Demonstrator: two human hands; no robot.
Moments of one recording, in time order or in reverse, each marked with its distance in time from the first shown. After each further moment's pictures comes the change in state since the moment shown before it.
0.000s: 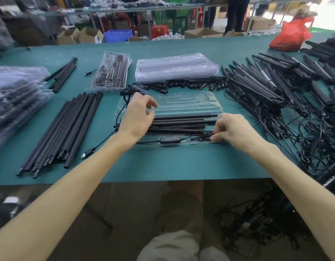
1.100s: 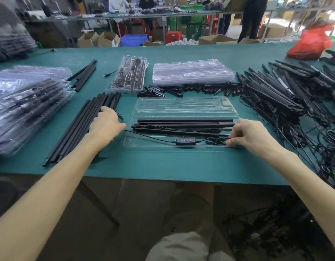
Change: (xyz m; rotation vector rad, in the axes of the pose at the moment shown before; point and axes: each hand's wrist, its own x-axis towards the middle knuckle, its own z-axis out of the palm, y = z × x) left_hand -0.013 -0.086 -0.073 0.432 -0.129 -0.609; right_hand 0.002 0.007 0.004 0.024 0.041 -0.062
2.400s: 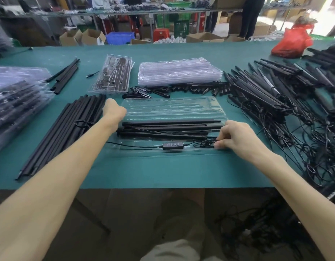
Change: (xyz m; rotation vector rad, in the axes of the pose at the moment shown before) left_hand 0.058 0.063 0.035 -0.551 0.007 -0.079; right_hand 0.000 0.002 0.006 0.016 0.025 0.014
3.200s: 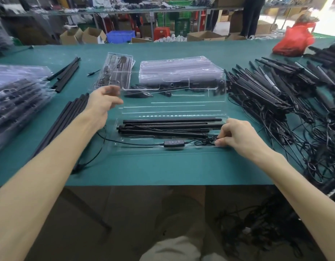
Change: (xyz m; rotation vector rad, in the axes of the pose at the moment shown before) left_hand 0.003 -0.005 -0.041 -0.601 -0.196 0.074; right_hand -0.004 -0.003 -0.001 0.007 0.006 0.010
